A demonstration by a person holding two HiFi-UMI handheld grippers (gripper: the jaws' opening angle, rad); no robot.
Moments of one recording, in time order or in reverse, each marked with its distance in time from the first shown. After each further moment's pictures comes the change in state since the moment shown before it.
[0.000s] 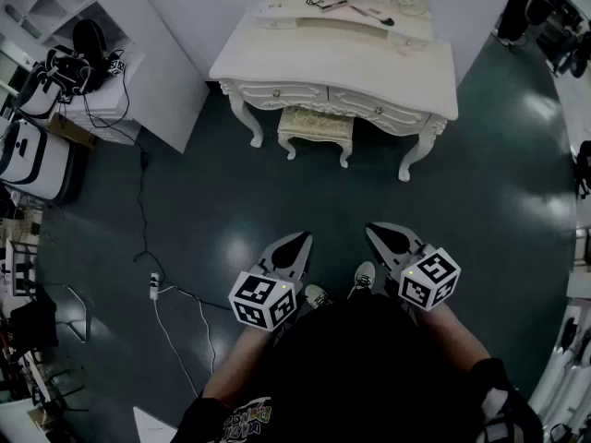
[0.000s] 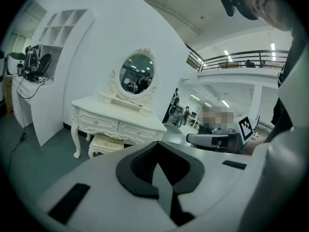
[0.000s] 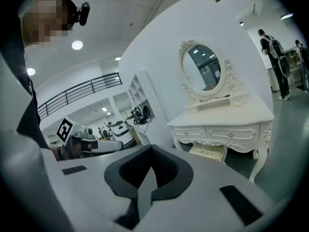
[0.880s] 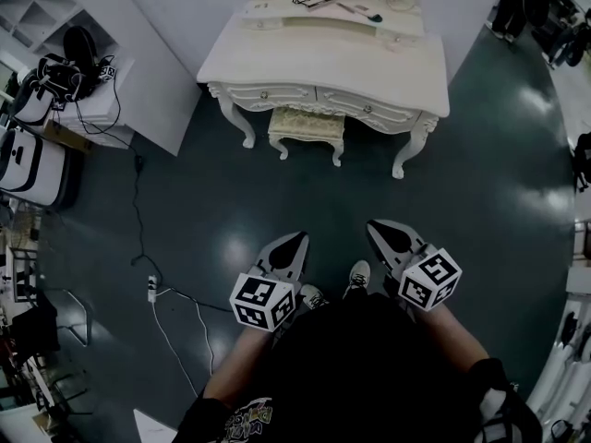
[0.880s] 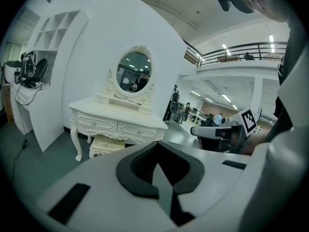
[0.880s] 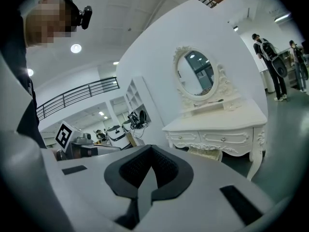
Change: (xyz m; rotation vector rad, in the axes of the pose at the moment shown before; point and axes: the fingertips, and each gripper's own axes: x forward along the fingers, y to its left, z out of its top) left arm 0.034 -0.011 -0.005 0.055 0.021 0.021; right arm -0.021 -0.038 0.013 0.009 -0.057 -0.031
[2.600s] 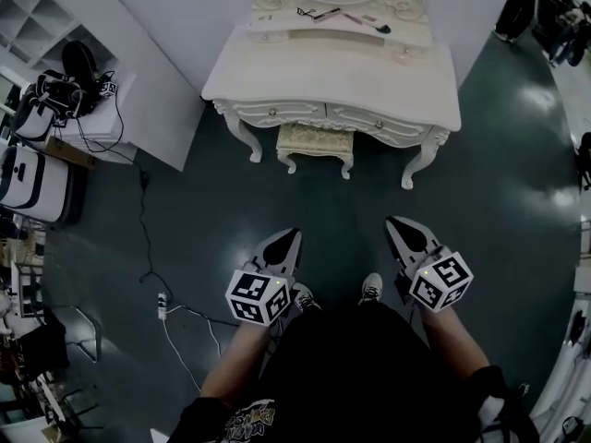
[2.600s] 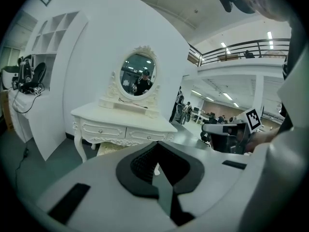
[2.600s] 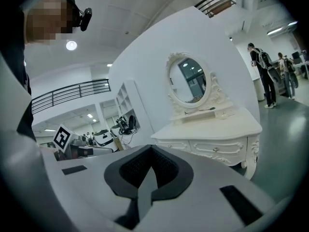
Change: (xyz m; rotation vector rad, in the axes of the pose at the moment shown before) left arm 0.023 0.087 0.031 0.038 -0.010 0.014; right arm 0.043 -0.041 0.027 -0.012 -0.074 -0.128
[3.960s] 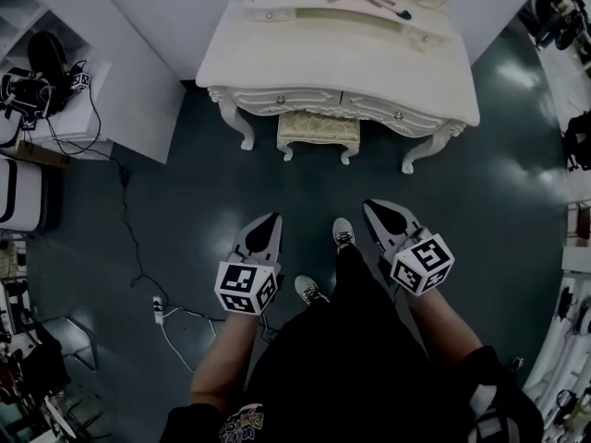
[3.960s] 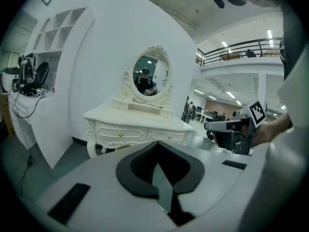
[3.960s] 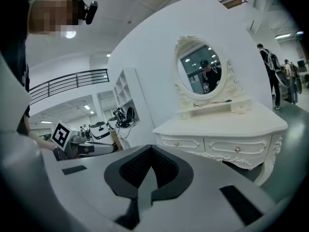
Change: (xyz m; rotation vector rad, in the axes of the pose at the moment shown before) left arm 0.005 0.176 0.005 0.034 -0.007 0.025; right arm 0.171 0.050 -0.021 -0.052 0.071 -0.030
